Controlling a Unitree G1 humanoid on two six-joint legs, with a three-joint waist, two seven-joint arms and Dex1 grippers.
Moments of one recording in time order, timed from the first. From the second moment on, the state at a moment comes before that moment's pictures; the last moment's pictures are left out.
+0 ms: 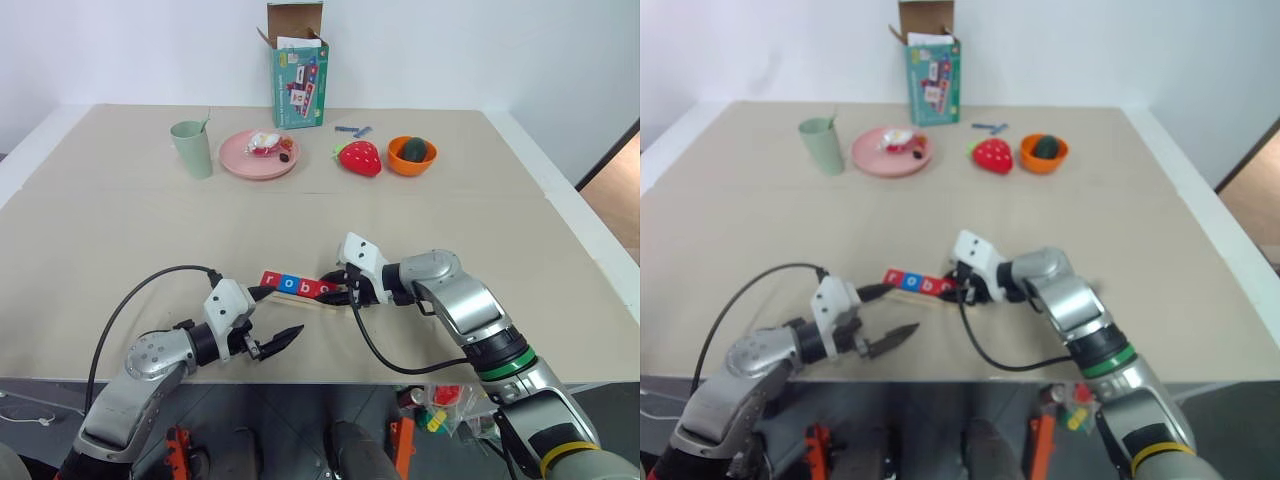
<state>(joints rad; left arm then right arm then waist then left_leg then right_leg) -0.03 0.49 -0.11 -0.42 -0.34 0.35 -0.73 -0.66 -0.48 0.35 0.02 0.10 0.60 1.04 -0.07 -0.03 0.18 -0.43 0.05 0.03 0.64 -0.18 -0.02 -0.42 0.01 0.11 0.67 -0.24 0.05</state>
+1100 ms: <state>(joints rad) -0.05 0.49 -0.14 -0.41 -0.33 0.32 -0.77 -0.84 -0.89 0.28 0.76 -0.02 -0.07 1.44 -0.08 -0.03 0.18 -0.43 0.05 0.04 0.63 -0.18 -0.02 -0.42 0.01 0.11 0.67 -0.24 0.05</state>
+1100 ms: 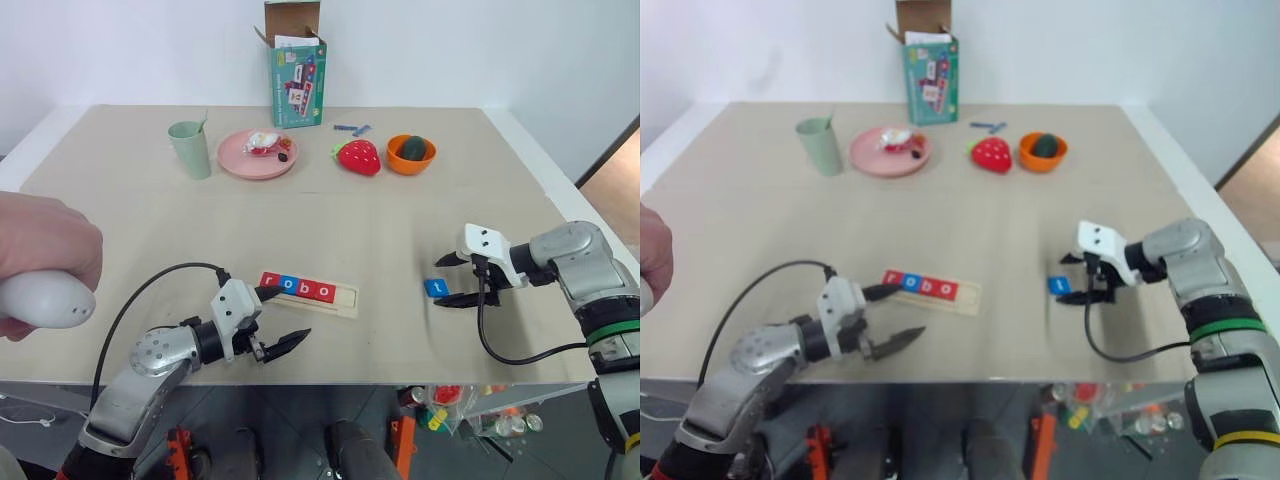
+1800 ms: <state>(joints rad) -0.02 0.50 -0.14 -0.41 -0.33 0.31 -0.76 -0.89 -0.80 0.26 0.90 -0.04 -0.18 1.51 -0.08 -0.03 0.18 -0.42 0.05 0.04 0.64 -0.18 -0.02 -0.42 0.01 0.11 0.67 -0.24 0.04</state>
